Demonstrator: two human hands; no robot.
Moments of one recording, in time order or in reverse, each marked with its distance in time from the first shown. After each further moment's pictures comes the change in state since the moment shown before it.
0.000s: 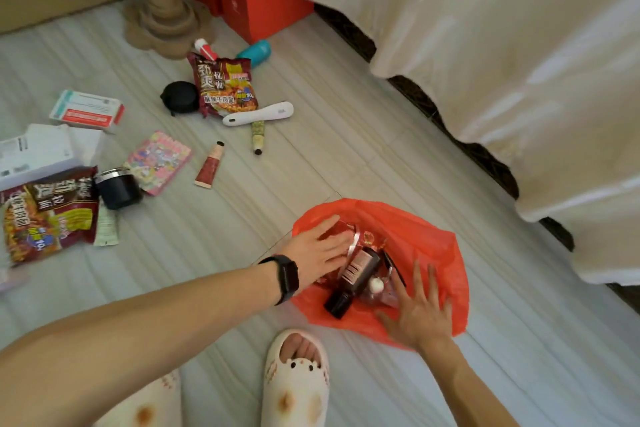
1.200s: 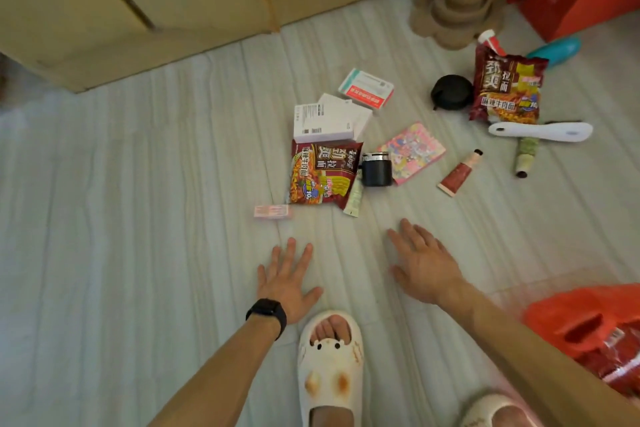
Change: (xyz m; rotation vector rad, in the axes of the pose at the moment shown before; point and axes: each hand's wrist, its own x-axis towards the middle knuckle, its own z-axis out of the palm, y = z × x) left_hand -0.322 0.034 0.219 -1.112 -0.429 -1.313; right_hand 0.034 -0.373 -0.028 -0.190 0.011 -0.915
